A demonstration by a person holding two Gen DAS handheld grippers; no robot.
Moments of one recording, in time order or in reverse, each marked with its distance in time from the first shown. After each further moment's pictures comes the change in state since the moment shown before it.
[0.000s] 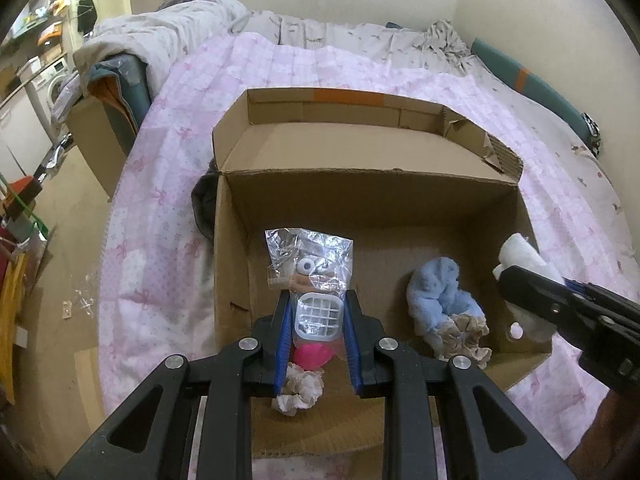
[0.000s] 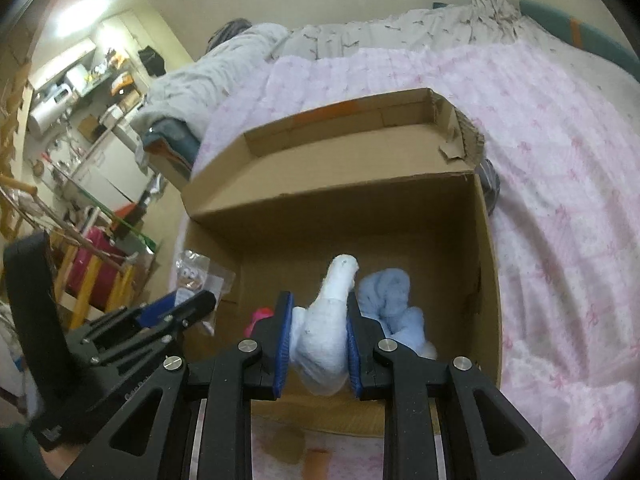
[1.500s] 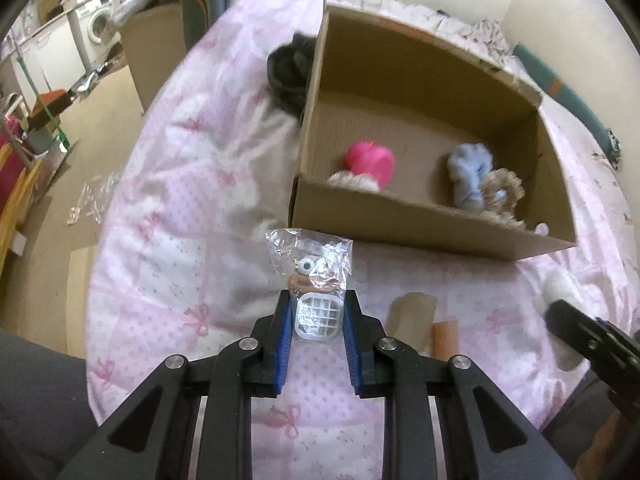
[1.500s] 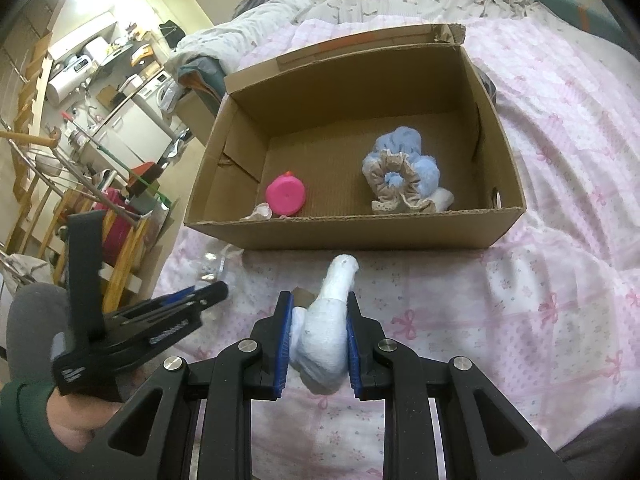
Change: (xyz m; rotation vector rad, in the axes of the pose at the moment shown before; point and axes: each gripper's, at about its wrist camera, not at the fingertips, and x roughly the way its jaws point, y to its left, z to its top) left arm -0.037 0.034 -0.147 -0.190 0.079 0.026; right arm -0.023 0.005 -0.132 -0.039 0.069 0.058
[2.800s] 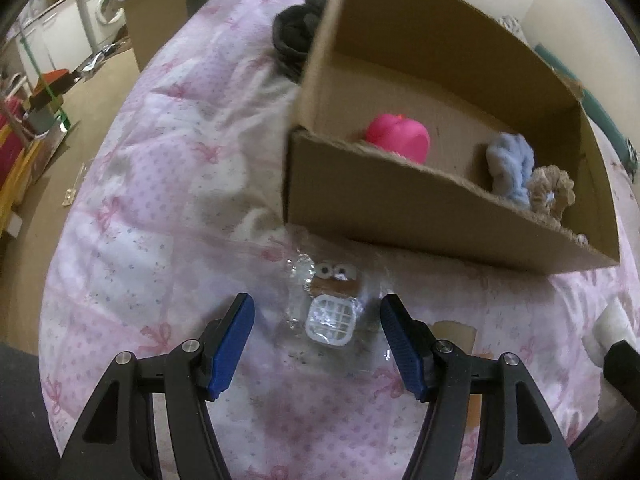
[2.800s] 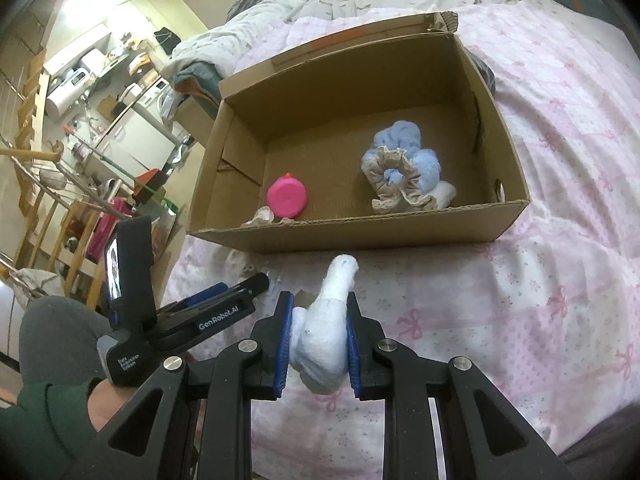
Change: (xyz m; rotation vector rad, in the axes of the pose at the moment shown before) left arm 0.079 -0.007 0.008 -0.047 0.059 0.028; right arm 0.000 -0.009 0.001 0.049 0.019 0.036
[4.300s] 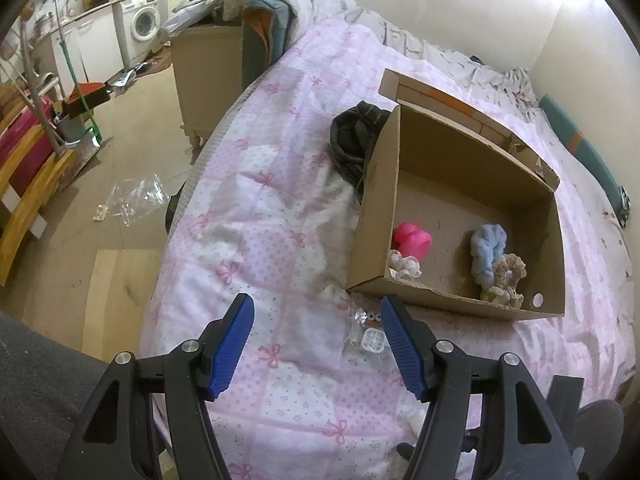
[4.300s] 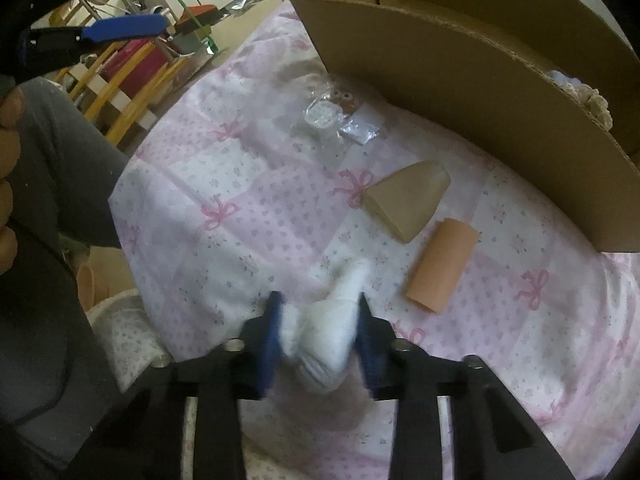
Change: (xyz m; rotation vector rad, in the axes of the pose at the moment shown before) left arm -0.123 0.054 0.027 -0.086 -0.141 0.020; right arm 0.092 0.075 -0.061 -0.476 0.386 -0.041
